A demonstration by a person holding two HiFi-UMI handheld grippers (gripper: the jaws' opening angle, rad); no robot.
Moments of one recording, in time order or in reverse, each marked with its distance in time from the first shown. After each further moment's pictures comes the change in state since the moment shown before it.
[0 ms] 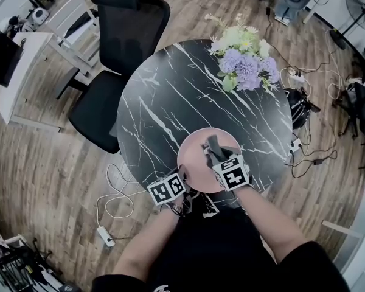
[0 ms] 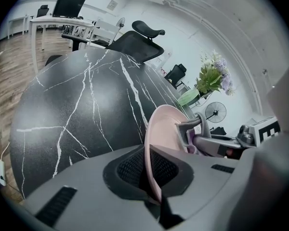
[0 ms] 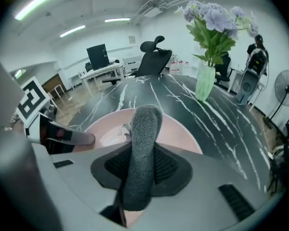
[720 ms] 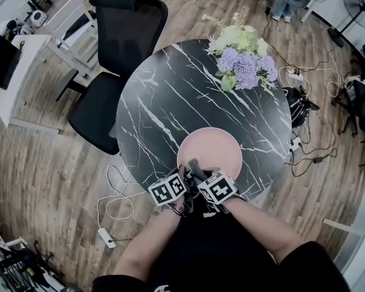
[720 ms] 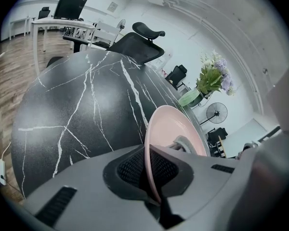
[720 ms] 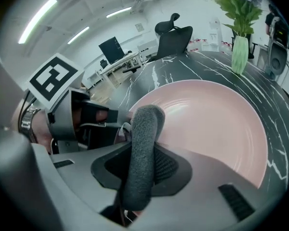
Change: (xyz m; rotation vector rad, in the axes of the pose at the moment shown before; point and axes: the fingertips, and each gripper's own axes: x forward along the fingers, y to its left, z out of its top) left arm 0.000 0.000 0.001 0.000 -0.018 0.014; right arm 0.008 0.103 -0.048 0.019 0.159 0.288
